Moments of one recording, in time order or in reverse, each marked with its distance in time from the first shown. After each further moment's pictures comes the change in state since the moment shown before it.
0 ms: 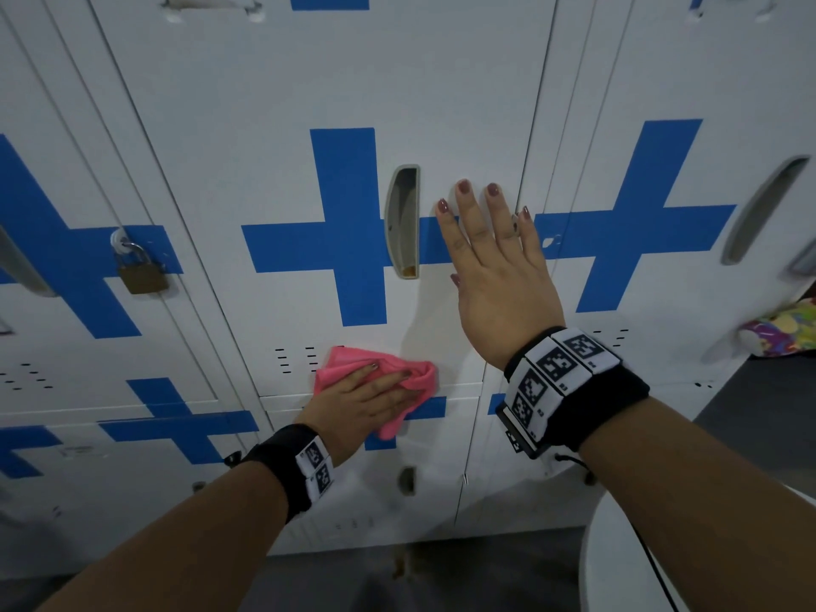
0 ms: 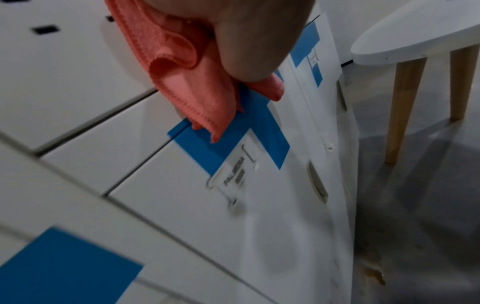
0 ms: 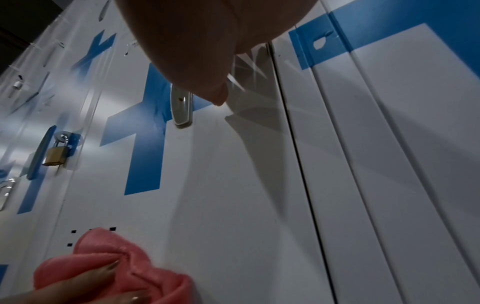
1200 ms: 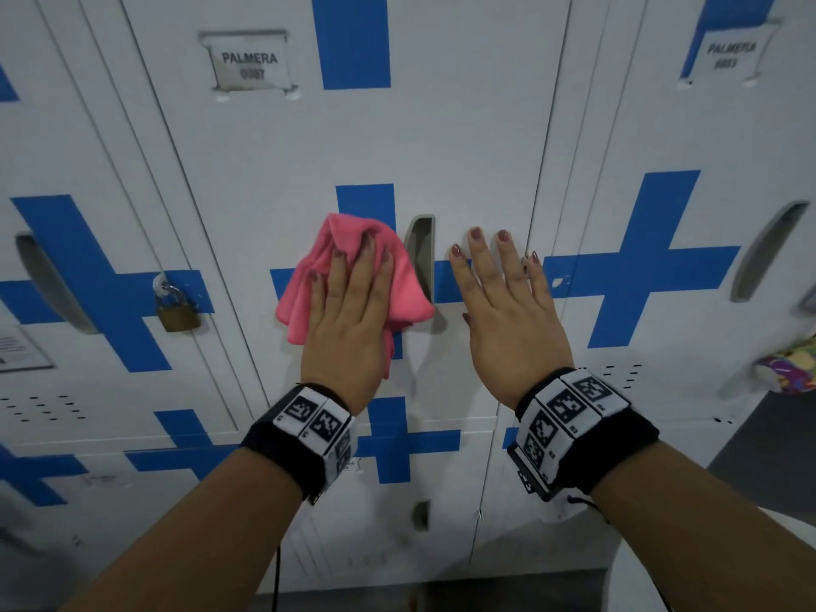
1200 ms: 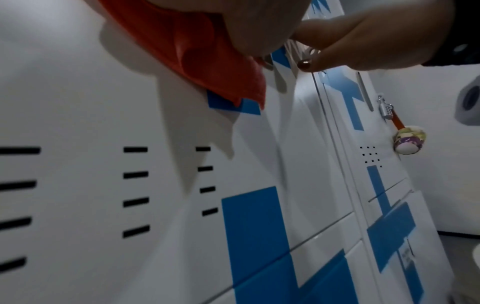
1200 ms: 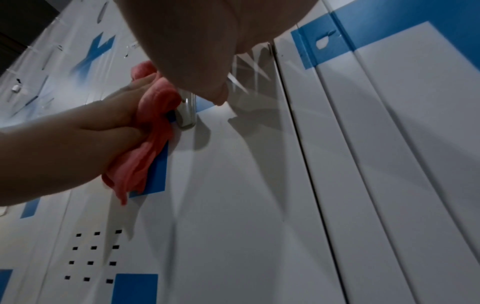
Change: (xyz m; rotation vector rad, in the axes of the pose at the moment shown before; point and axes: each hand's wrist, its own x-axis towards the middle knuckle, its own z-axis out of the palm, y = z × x) left_hand 0.024 -0.063 -0.090 -0.320 0.704 -0.657; right_hand 0.000 -0.003 -0.002 0.036 -0.024 0.021
